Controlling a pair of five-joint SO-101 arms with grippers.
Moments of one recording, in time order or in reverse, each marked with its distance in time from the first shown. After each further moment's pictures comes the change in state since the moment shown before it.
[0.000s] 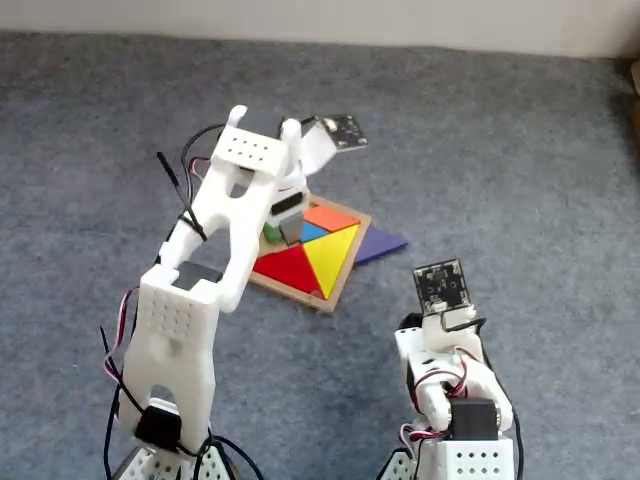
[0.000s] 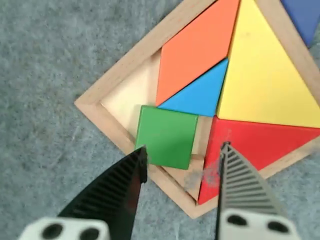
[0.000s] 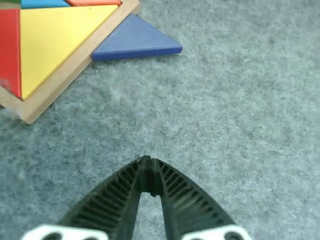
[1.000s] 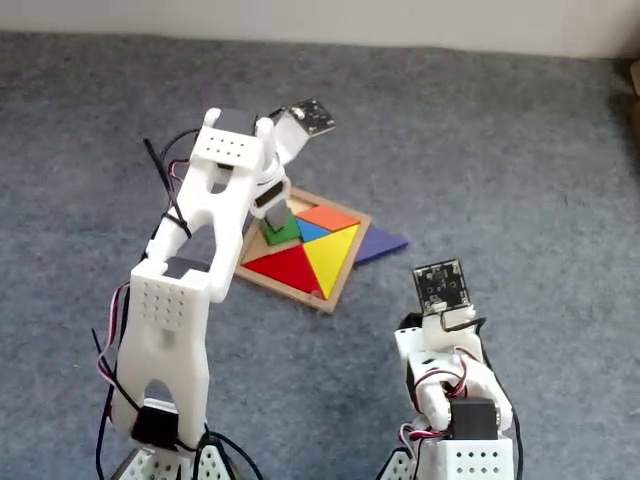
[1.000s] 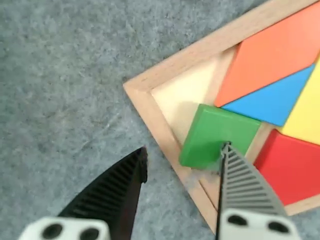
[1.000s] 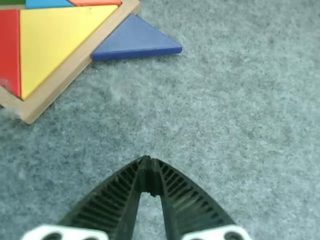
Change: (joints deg) left arm -5.0 4.4 -0.1 -6.6 5.2; right arm 0.0 0.0 0.0 0.0 0.0
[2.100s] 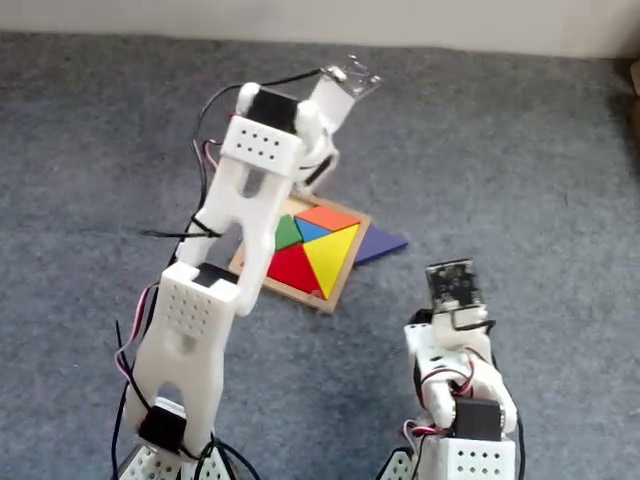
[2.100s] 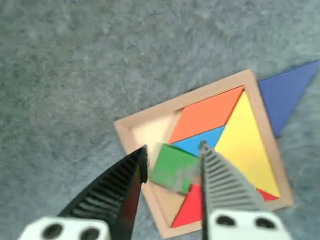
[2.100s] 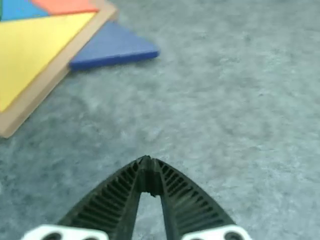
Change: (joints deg) left arm 10.2 0.6 -26.9 15.2 17.8; right arm 5.9 0.0 0.0 -2.5 0.0
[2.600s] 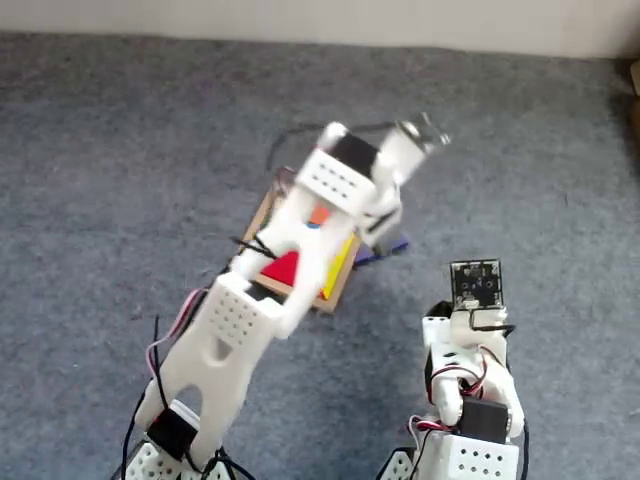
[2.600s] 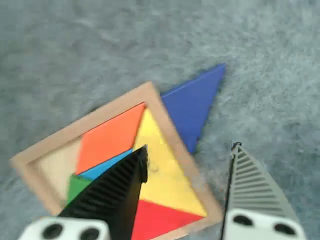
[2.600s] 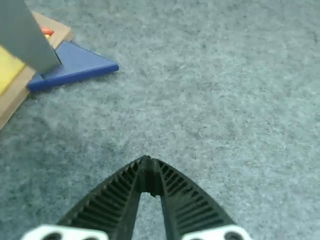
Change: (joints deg) left arm 13.5 10.5 -0.5 -1.2 5.2; right arm 4.7 0.0 0.0 -2.5 0.0
